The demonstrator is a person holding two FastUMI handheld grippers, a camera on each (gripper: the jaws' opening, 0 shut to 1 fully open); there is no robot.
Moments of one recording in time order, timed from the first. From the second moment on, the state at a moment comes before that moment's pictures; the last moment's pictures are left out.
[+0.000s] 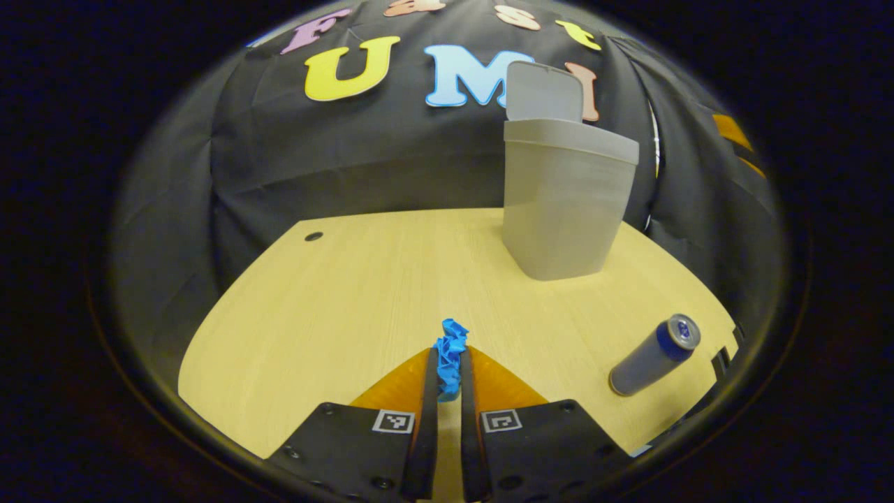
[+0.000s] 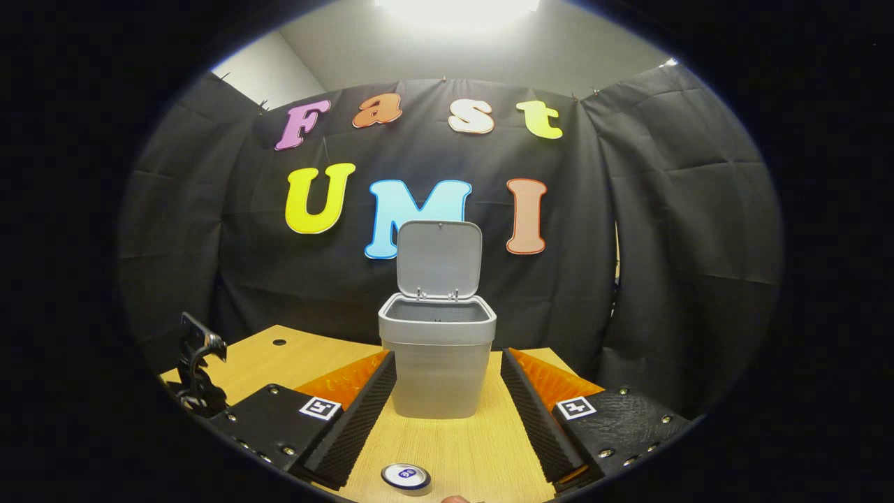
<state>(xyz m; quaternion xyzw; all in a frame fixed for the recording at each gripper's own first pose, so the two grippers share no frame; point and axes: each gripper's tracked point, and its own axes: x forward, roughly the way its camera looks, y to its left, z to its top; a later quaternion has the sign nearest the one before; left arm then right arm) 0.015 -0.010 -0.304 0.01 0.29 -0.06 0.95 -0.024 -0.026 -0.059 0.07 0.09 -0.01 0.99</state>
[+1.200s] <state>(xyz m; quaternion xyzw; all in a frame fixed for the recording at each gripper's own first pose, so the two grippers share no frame) 0.179 -0.140 -0.110 -0.04 0.12 -0.20 0.97 -0.029 -0.046 -0.054 0.03 0.10 -0.09 0.99</state>
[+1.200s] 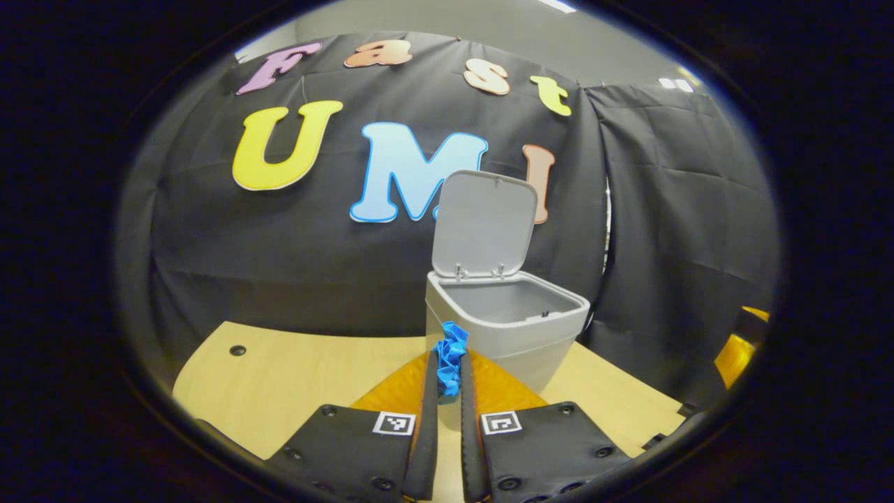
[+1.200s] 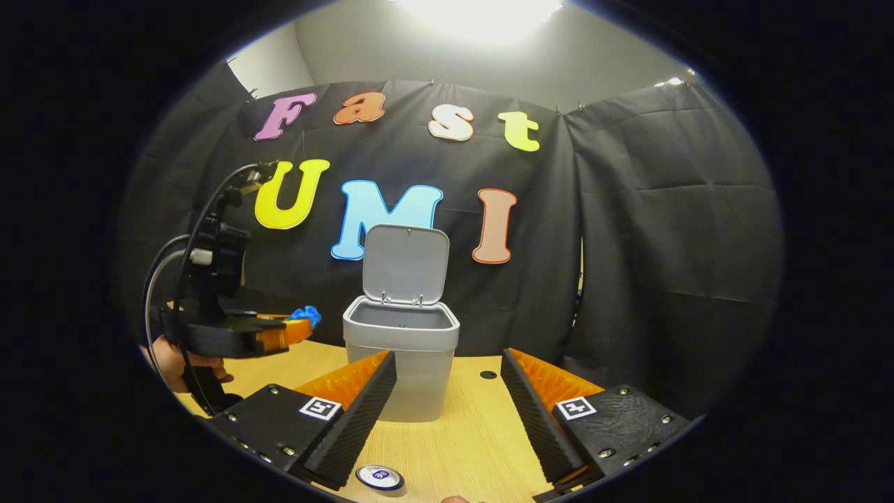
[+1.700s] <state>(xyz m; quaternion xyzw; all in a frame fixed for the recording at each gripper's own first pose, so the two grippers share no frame) 0.254 -0.200 -0.094 -0.04 0.12 -0.25 0.96 -0.033 -0.029 -0.071 0.04 0.14 -0.13 0.98</state>
